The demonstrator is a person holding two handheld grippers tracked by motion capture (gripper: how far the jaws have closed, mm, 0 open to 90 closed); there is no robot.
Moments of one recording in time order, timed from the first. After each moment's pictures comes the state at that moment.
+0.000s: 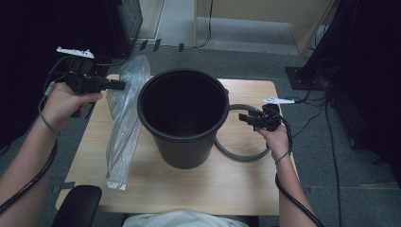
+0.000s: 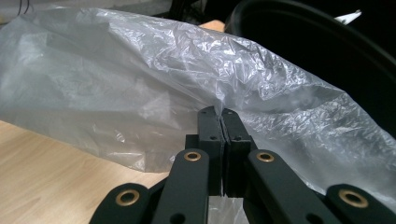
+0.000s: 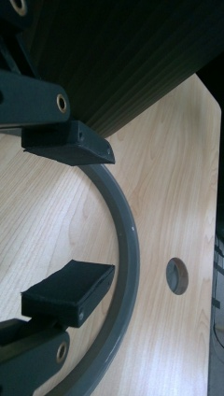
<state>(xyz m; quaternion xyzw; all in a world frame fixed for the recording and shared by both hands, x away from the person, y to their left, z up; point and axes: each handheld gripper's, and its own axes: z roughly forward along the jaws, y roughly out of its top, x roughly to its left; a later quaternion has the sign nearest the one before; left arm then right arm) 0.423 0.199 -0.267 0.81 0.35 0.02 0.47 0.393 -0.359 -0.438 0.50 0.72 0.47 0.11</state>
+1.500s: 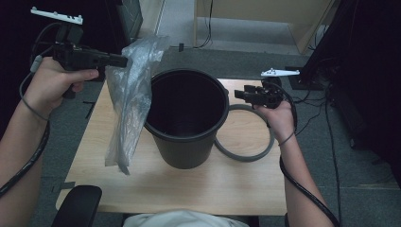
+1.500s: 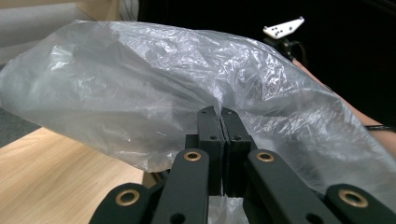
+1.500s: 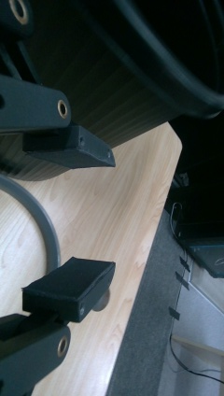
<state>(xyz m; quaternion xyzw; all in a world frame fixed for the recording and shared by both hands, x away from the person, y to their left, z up) 0.405 0.170 -0.177 0.80 0.28 -0.01 0.52 0.402 -0.328 -0.328 0.45 0.74 0.49 0.13</state>
